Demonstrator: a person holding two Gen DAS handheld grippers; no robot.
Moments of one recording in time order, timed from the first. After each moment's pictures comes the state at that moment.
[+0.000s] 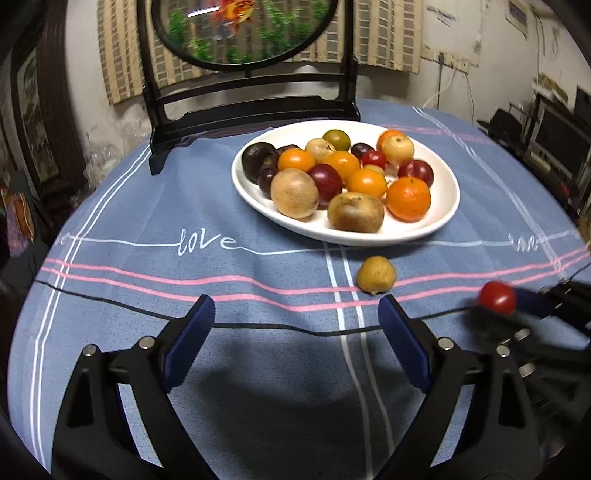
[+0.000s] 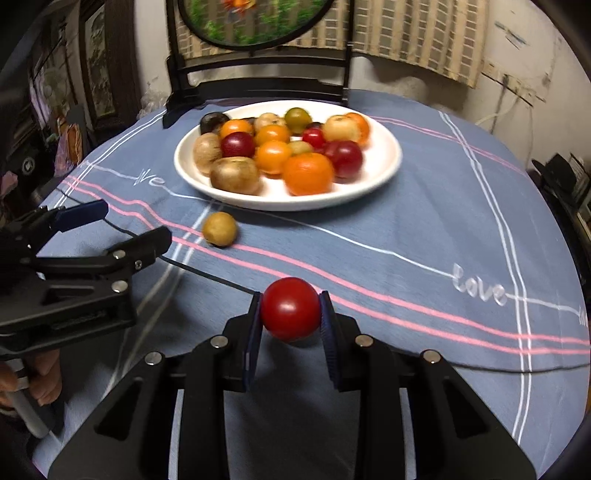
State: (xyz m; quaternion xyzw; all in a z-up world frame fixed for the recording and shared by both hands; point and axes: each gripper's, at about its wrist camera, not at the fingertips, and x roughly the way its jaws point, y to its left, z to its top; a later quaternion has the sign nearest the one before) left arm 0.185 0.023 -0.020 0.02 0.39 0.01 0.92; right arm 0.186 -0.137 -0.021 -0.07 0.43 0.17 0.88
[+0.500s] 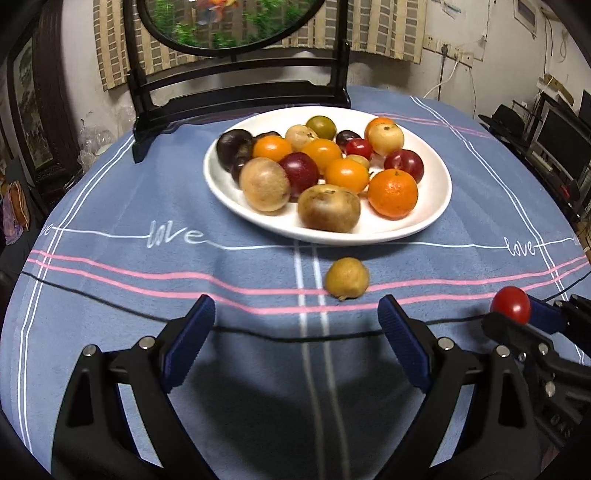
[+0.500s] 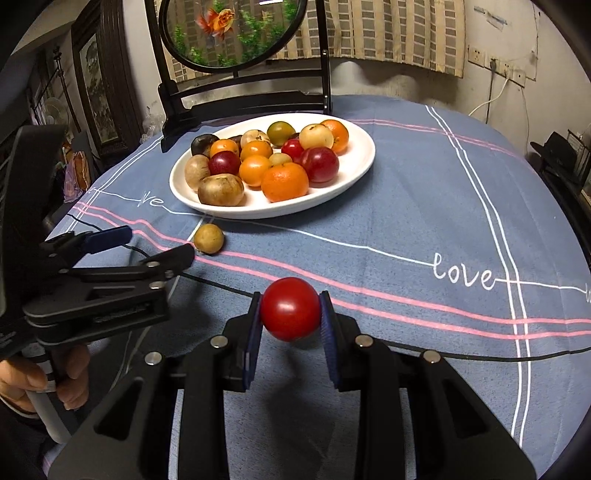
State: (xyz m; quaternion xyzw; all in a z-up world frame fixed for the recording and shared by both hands) left arm 0.203 0.001 -0.026 0.00 0.42 0.01 0.91; right arm 0.183 -0.162 -0.014 -0.03 0.42 0.19 0.89
